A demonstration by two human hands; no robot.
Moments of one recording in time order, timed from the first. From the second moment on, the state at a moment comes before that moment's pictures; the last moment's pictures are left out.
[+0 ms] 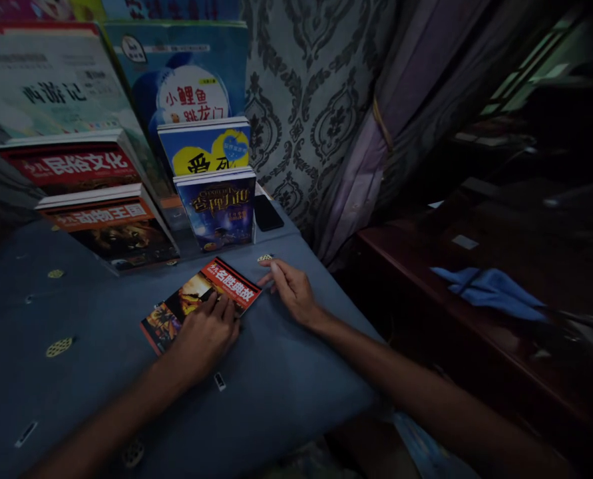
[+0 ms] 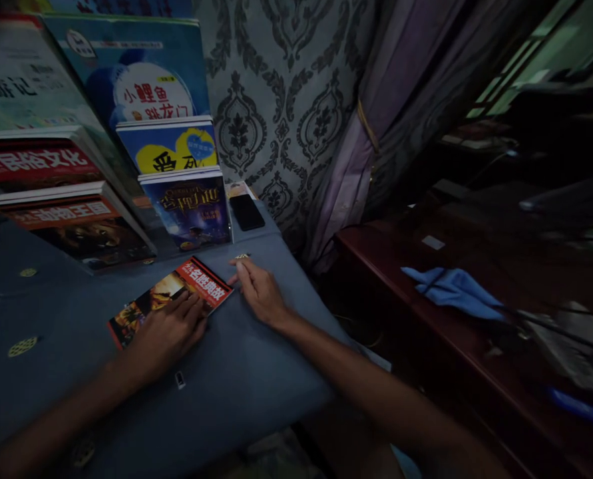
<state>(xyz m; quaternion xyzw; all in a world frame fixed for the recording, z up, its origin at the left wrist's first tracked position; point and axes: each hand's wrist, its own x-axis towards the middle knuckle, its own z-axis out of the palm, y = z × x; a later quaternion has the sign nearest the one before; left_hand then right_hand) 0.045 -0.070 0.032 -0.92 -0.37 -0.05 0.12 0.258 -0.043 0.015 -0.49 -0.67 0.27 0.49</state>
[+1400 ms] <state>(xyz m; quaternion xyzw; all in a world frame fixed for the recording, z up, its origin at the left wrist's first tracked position) 0.028 -0.052 0.030 -0.90 -0.42 -0.07 0.08 0.226 0.016 0.015 -0.43 -0.85 0.17 0.27</state>
